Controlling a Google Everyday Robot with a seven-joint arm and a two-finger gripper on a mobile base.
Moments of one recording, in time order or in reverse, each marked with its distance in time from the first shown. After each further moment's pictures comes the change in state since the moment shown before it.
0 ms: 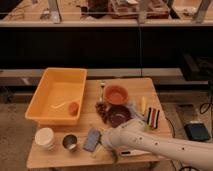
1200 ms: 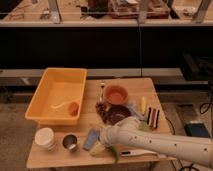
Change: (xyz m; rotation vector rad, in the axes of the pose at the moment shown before) arm -0.001 -0.020 0.022 0.039 0.012 0.027
